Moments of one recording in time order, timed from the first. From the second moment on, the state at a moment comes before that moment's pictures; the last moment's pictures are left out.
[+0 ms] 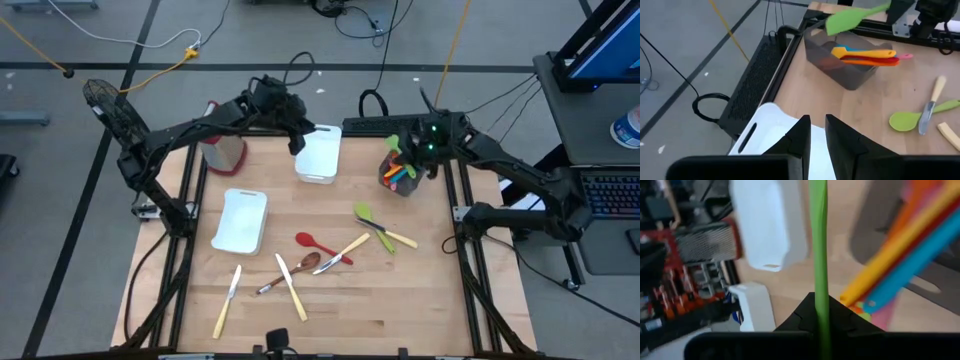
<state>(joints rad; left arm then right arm) 0.63 1.63 1.39 -0.36 0.32 0.22 -0.79 1.05 0.85 -0.60 -0.42 1.24</state>
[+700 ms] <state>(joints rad) 0.66 1.63 1.39 -0.37 0.32 0.29 -0.84 0.85 0.46 -0.26 -0.26 1.84</state>
